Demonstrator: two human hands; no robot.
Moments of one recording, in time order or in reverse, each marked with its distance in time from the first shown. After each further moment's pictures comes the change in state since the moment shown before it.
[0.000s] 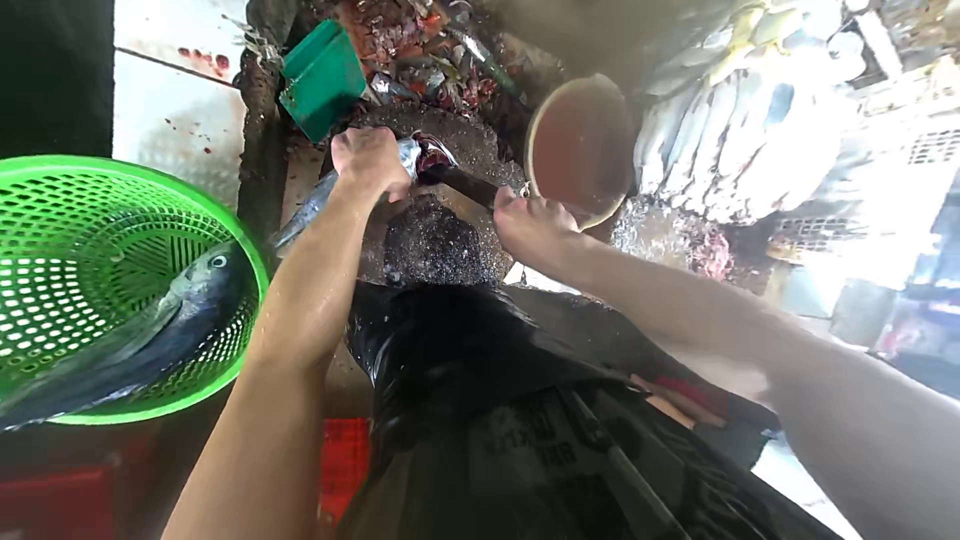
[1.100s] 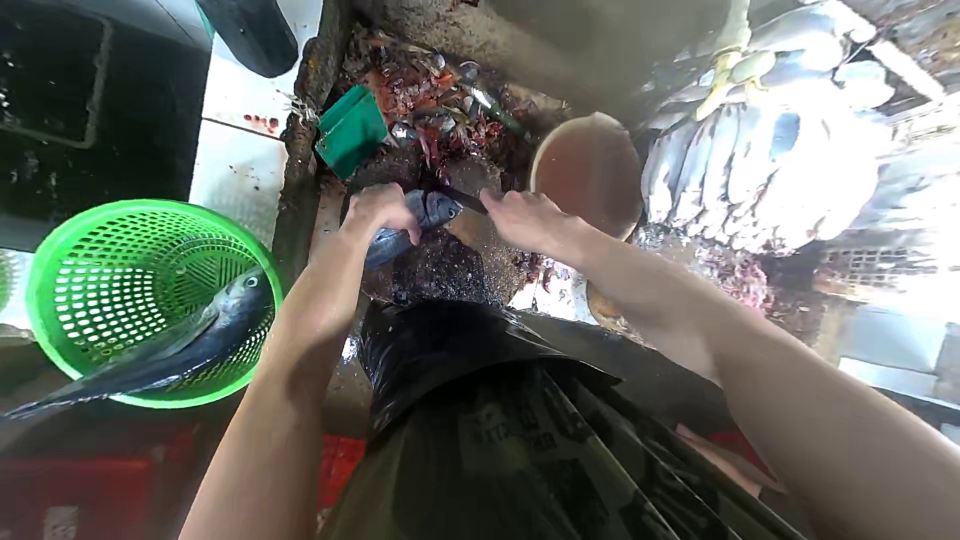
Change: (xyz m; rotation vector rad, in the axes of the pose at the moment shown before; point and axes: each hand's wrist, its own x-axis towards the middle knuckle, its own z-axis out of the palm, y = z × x) left_hand 0.052 -0.020 0.036 0.201 -0.516 0.034; right_hand 0.055 0.042 -0.012 0.077 0.069 -0.319
